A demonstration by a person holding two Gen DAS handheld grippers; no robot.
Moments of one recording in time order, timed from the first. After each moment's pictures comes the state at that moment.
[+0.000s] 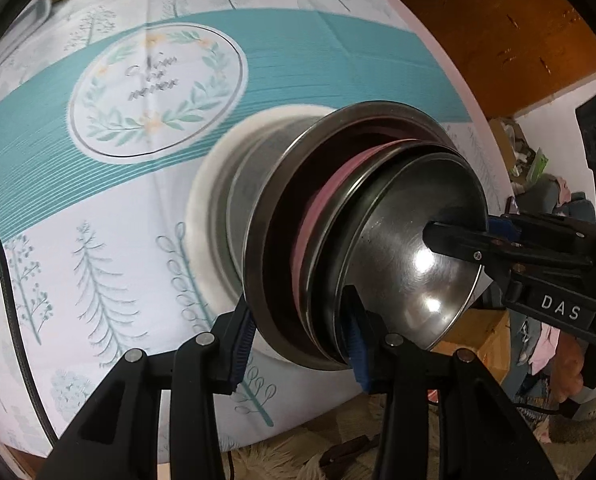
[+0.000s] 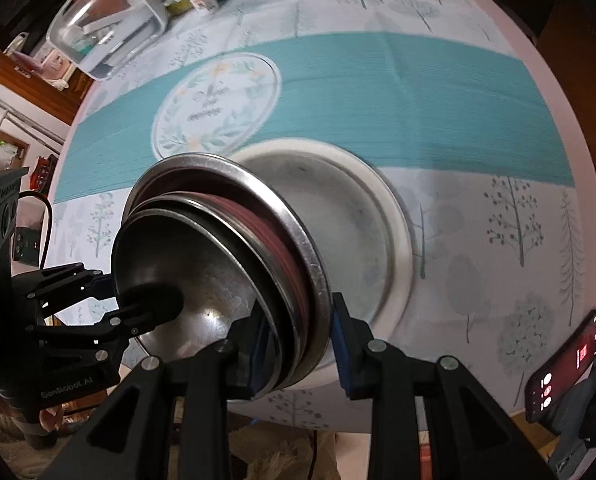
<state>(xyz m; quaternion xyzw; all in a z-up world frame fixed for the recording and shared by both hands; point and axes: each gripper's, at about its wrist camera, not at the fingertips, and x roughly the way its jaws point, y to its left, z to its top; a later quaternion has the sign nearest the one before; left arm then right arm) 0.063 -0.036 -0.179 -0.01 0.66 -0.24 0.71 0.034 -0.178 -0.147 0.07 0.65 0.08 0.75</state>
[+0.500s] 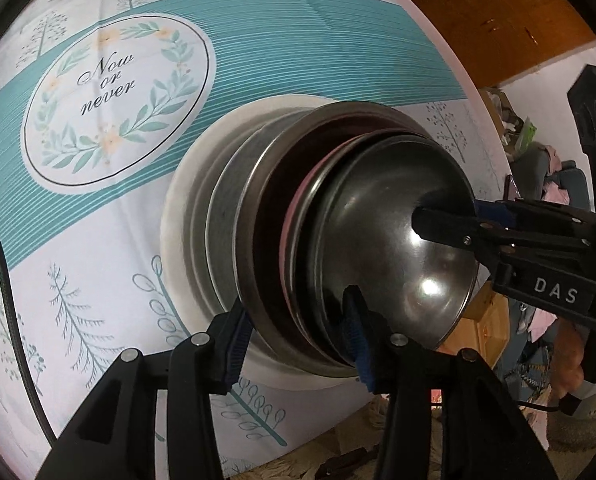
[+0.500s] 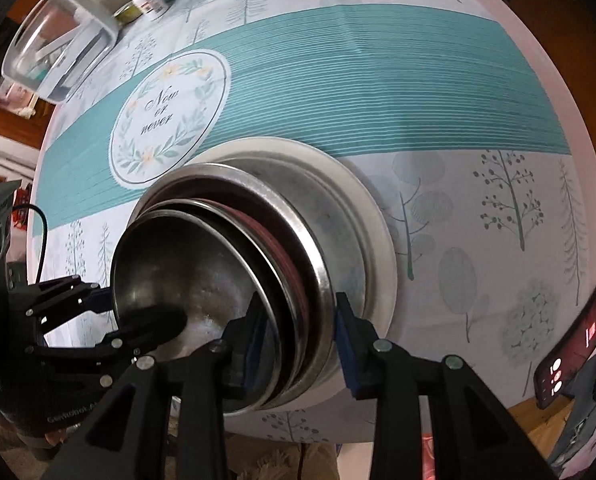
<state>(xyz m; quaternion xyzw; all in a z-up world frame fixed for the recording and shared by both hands) 0.089 -0.056 -0.201 0.02 0.68 -0.29 0.68 0.054 -0.188 -0.169 0.11 0.67 0.03 0.73</state>
